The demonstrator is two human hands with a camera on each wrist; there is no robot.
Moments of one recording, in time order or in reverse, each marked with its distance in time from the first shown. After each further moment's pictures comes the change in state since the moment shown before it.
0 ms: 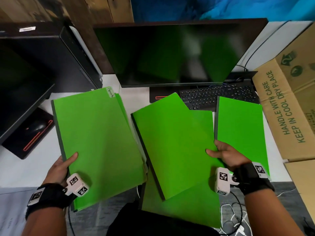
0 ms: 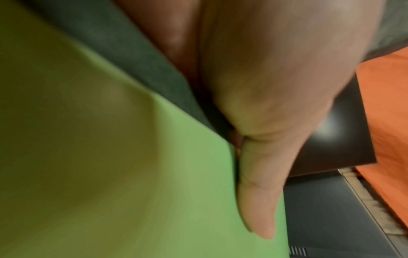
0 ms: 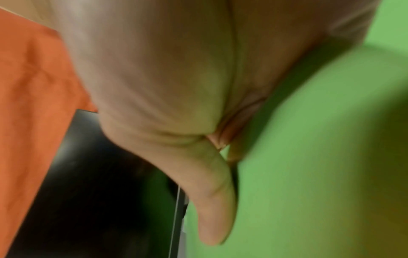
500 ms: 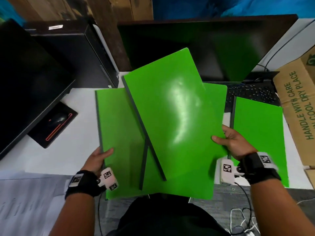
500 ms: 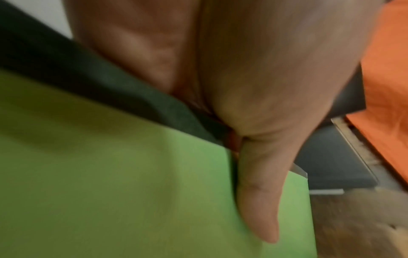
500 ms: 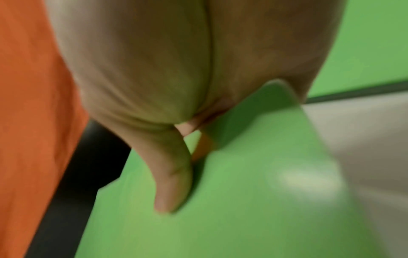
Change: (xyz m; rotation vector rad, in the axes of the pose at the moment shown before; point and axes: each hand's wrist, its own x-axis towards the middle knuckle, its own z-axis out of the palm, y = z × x) left_hand 0.017 -0.030 0.020 0.127 -0.125 -0.051; right_hand 0.005 -0.052 0.031 0.077 -0.122 -0.272
